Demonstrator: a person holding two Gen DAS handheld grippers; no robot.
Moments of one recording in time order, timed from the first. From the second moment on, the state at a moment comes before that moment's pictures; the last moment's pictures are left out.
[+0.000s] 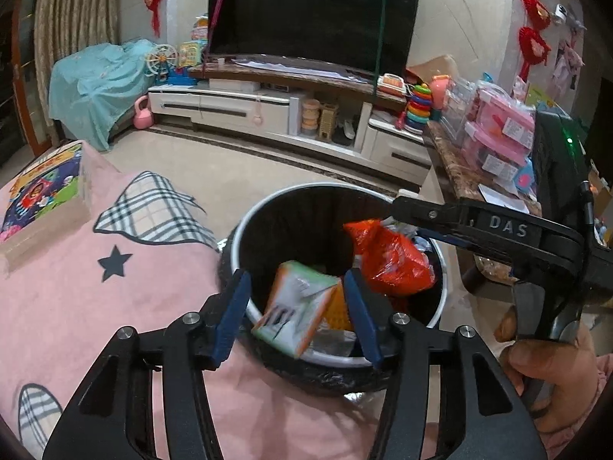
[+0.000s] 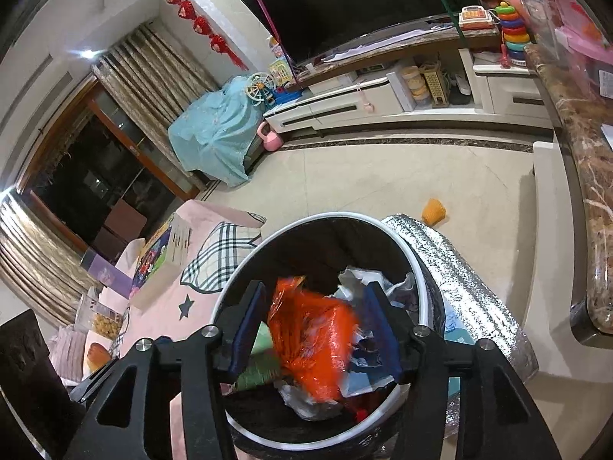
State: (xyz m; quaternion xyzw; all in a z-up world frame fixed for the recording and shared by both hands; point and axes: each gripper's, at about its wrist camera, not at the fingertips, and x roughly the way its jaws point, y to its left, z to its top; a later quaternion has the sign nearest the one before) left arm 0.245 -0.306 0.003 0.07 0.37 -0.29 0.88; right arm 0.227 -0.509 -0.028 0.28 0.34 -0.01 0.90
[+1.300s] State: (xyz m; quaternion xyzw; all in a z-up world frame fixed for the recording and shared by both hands) left arm 0.091 -0.137 0.021 -0.04 0.26 -0.20 0.95; right arm 0.052 -0.369 0.020 0.10 0.20 -0.09 0.97
